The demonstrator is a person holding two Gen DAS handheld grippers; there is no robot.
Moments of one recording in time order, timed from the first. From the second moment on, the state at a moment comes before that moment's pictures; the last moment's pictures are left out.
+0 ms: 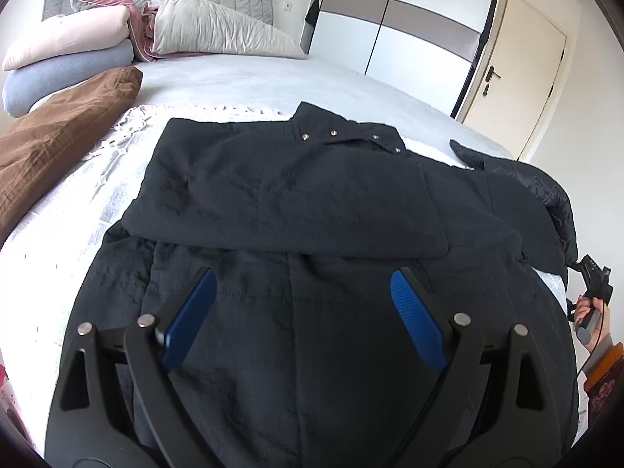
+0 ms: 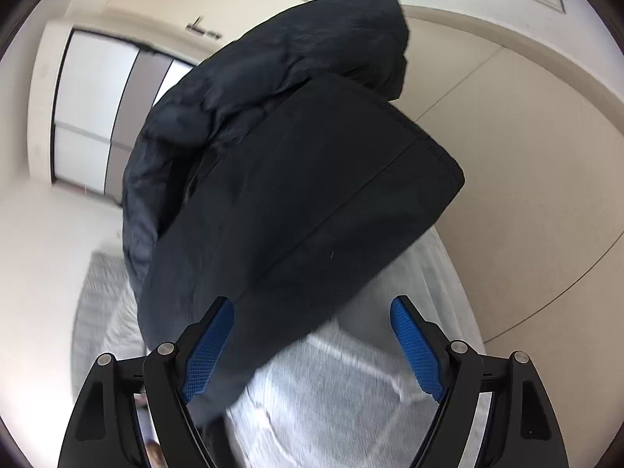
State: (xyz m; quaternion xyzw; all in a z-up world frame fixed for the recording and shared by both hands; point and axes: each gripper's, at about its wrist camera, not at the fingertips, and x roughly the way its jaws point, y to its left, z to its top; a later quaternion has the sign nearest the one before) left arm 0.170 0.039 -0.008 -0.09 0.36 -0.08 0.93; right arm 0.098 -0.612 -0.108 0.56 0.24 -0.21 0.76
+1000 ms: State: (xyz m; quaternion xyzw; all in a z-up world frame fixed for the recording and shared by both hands) left arm 0.182 0.064 -0.007 -0.15 0.35 -0.06 0.92; right arm 0.166 -0.327 0.181 0.13 0.12 0.01 0.98
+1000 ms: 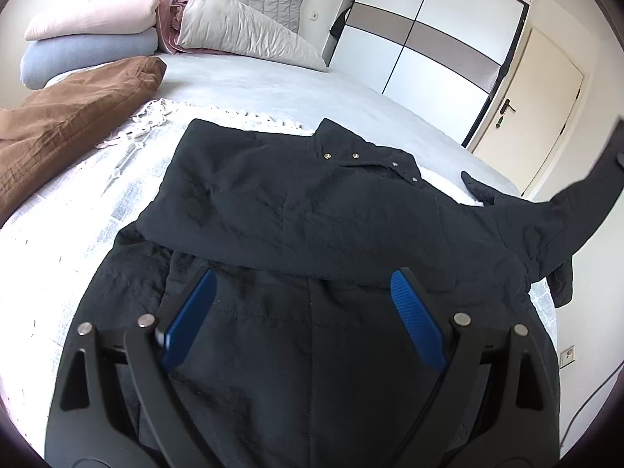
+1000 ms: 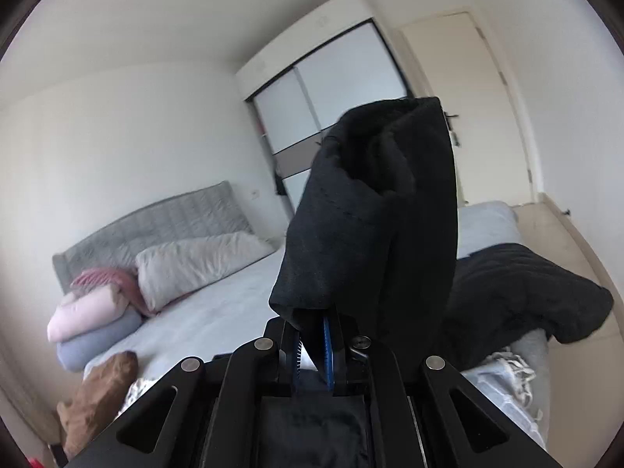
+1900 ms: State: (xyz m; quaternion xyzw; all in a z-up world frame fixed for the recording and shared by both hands) left arm 0.300 0.000 -0.008 -0.13 0.48 -0.17 0.85; right arm 0.276 -0.374 0.076 0.15 0.36 0.06 0.92
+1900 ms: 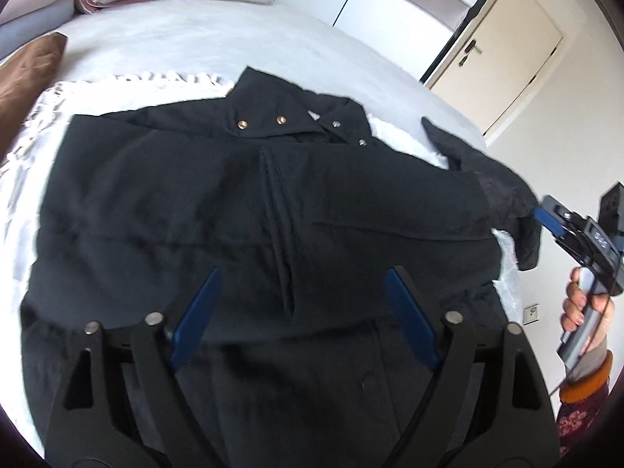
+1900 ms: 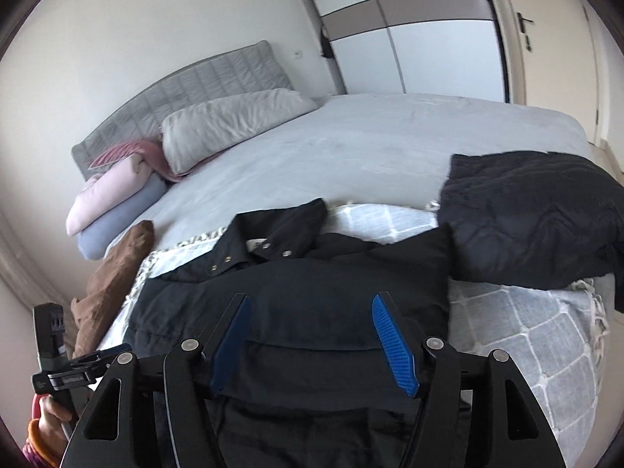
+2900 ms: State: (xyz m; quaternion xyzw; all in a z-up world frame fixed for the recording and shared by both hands) left arm 0.331 -0.016 -0.026 -0.02 0.43 -0.13 0.89; right arm 0.368 -0.472 0.051 0.23 0.32 -0.05 0.92
